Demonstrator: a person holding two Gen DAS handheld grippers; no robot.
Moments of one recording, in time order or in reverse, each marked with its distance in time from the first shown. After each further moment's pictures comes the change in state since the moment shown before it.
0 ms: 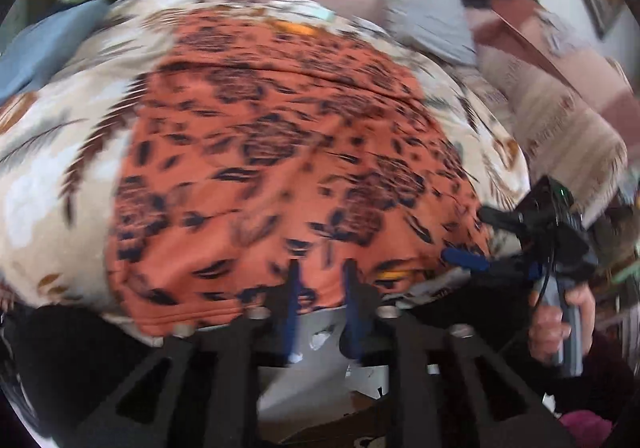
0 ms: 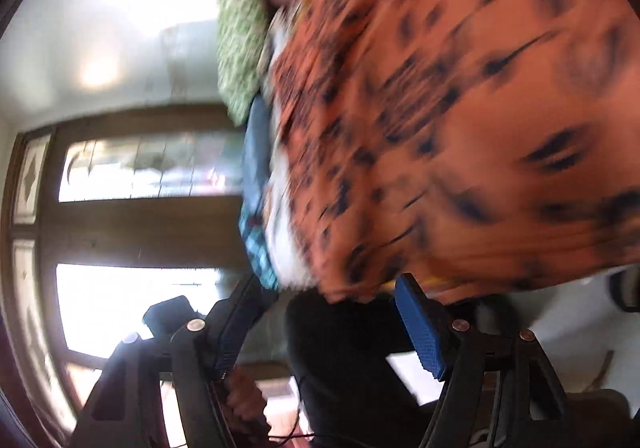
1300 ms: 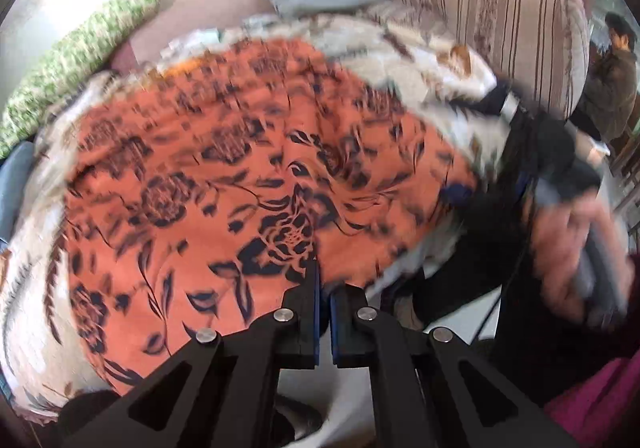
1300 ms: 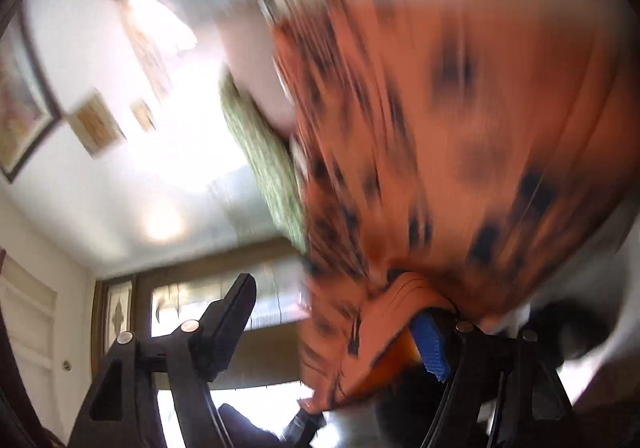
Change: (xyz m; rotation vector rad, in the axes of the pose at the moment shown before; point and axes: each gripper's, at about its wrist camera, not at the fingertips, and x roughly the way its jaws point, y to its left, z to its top) left arm 0.049 -0.094 -0.016 0.447 0.039 0.093; right arm -0.071 -0.085 -0.006 0.319 -0.439 0.311
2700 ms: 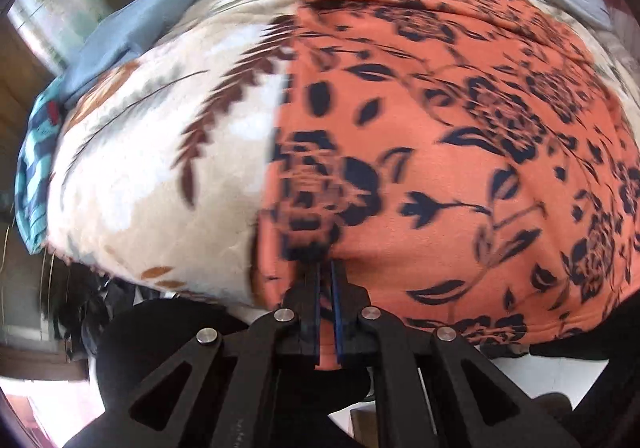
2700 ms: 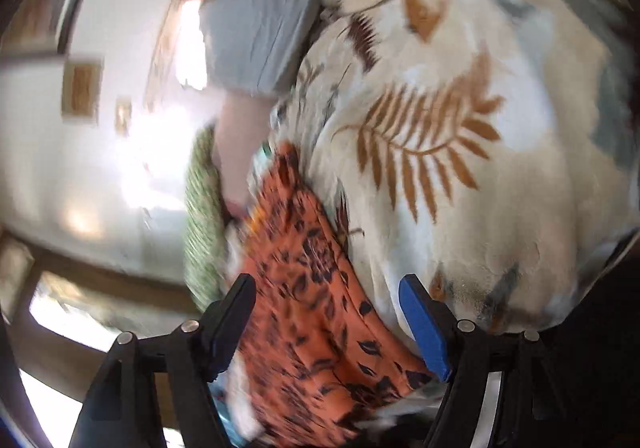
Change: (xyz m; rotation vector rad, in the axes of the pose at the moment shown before) left arm 0.017 0.160 -0.048 -0.549 0.222 0.433; right arm -0.087 0.101 0.061 -0.430 -0.182 -0.456
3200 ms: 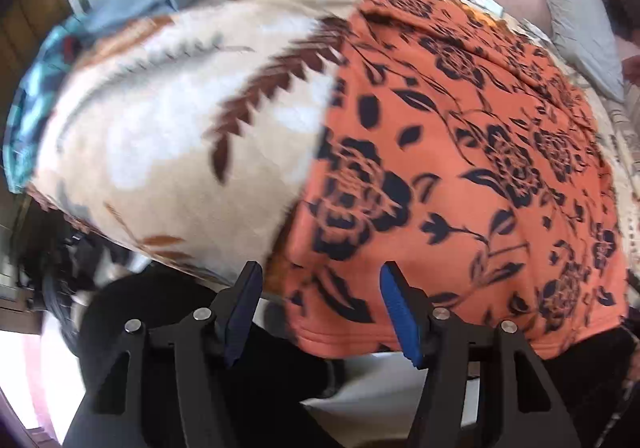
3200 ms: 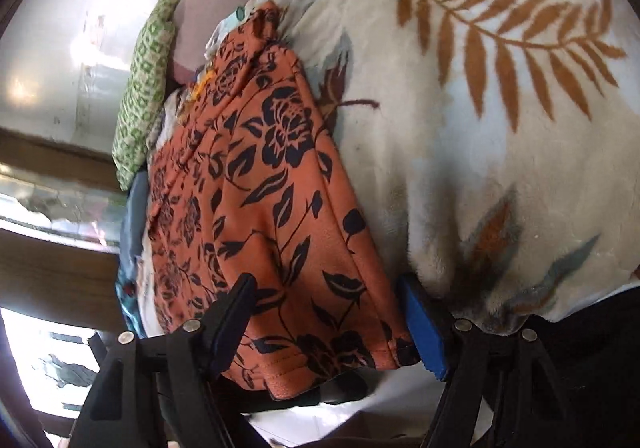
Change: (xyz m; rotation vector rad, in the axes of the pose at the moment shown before) left arm 0.001 0.035 0.005 -0.188 0.022 -0.170; right arm 0.084 0.014 -0.017 -0.207 0.358 -0.225
